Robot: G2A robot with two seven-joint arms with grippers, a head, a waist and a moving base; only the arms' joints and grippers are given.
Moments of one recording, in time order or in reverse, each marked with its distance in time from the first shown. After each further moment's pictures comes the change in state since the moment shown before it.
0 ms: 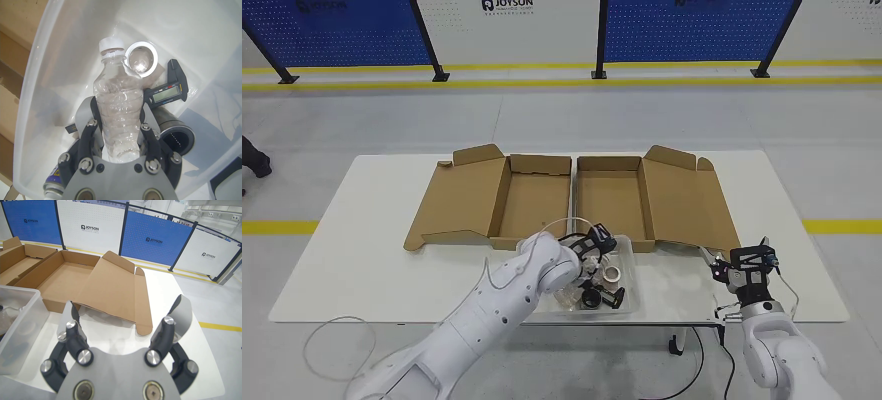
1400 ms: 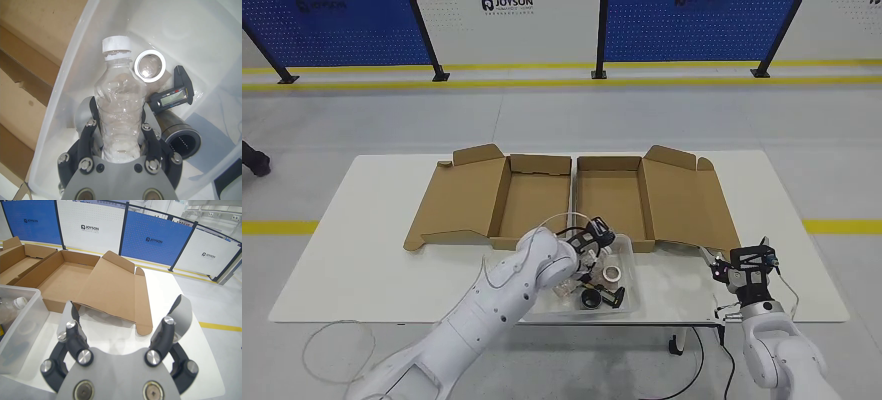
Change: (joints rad) left arm 0.020 0.002 -0.058 -0.032 0.066 -0.030 0.022; right arm 0.000 0.000 0.000 0.000 0.000 0.000 0.000
